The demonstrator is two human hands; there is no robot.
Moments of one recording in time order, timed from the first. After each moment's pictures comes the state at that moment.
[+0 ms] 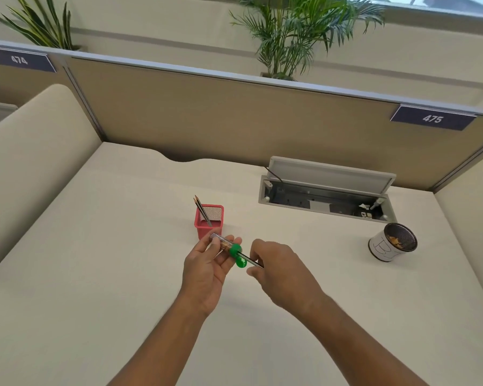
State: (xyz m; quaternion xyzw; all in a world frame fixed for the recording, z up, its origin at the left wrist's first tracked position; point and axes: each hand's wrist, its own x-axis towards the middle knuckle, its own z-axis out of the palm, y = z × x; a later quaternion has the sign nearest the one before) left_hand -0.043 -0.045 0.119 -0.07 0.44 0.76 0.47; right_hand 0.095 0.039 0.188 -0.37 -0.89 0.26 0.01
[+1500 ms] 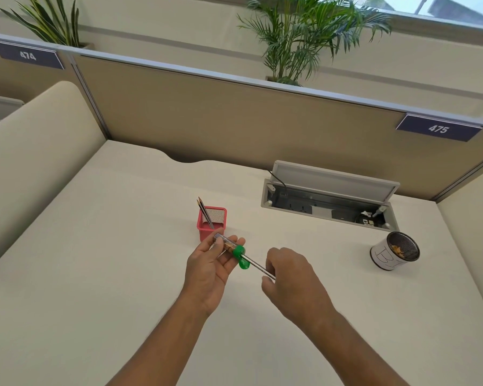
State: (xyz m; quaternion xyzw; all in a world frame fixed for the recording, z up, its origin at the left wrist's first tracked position) left_hand -0.048 -0.037 0.114 -0.08 0.45 0.76 0.46; right_hand 0.107 0.034 0.193 -0.39 -0.90 0.21 0.03
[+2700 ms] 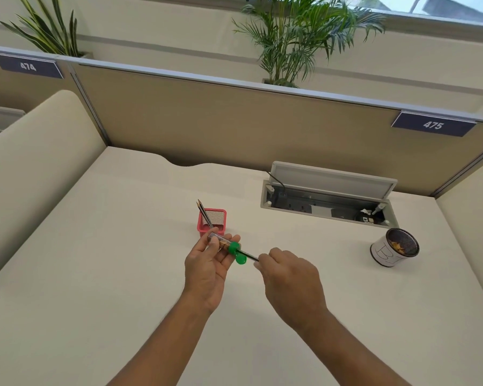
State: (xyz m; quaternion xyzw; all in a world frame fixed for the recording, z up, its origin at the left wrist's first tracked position) left_hand -0.047 -0.037 0.122 -0.07 0.44 0.79 0.43; right_hand 0.110 0.031 0.164 -0.31 -0.95 0.00 0.11
